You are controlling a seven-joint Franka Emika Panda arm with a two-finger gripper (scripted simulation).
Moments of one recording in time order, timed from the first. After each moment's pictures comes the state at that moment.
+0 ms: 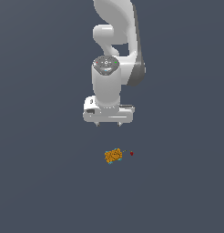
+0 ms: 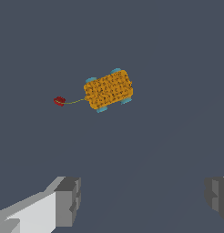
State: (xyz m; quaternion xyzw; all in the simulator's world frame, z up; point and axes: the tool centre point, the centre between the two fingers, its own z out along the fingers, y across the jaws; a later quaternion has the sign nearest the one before) arm -0.005 -0.015 0.164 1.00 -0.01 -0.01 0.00
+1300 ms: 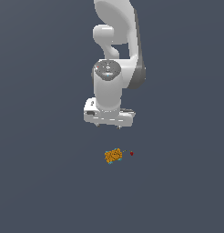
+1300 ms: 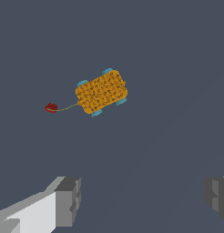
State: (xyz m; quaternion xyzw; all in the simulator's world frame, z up) arm 0.000 -0.016 0.156 1.00 -0.06 -0.02 0.01
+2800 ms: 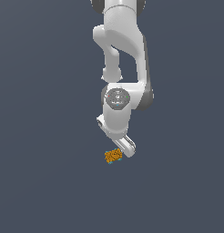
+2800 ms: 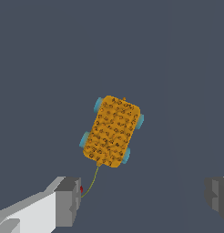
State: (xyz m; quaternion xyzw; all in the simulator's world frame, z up) arm 0.054 0.016 0.098 0.91 -0.42 -0.01 0.00
